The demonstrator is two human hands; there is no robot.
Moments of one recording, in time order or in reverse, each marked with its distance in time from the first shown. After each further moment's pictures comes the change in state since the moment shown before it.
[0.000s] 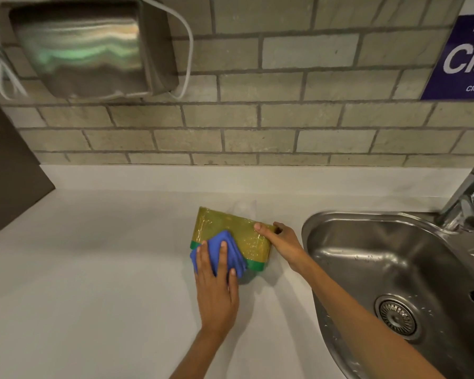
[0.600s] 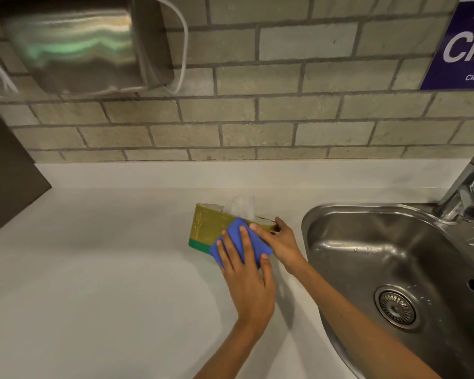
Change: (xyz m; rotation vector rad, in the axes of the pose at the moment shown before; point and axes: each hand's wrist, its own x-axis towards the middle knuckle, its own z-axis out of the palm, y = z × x) left_hand 0.002 0.063 0.019 0.054 -0.029 -0.118; right_hand -0.013 0.005 0.013 0.047 0.078 -0.077
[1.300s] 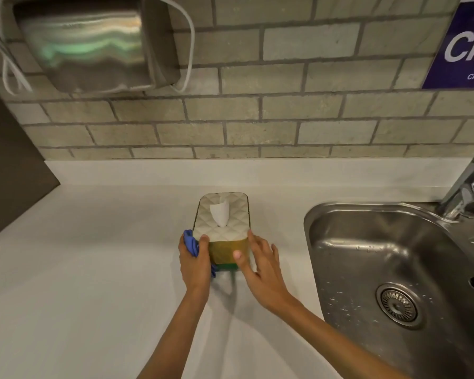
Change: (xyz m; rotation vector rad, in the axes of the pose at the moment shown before) left_hand 0.049 -0.070 -0.049 -0.707 0.025 -0.667; right_hand -0.085 0.012 0.040 -0.444 -0.092 -0.342
